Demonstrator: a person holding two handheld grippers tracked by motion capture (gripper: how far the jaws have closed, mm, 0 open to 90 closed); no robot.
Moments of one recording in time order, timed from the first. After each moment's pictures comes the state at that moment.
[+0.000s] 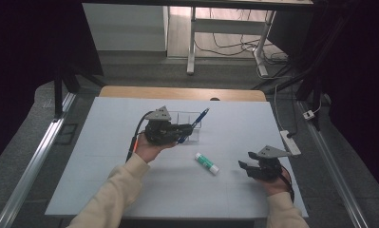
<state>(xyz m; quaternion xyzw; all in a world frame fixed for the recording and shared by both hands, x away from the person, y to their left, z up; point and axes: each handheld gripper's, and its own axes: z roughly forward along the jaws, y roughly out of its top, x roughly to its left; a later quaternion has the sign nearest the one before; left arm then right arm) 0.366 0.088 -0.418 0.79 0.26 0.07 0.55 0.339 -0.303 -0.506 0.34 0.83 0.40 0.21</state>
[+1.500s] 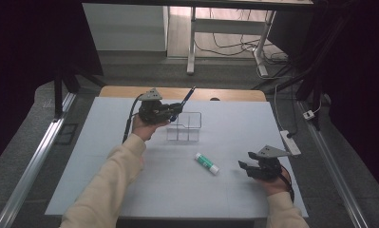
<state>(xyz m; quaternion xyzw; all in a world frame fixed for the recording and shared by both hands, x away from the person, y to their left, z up) 0.430 0.116 -0.424 0.76 0.30 0.12 0.56 0.340 -0.303 -0.508 0.34 0.83 0.39 0.21</state>
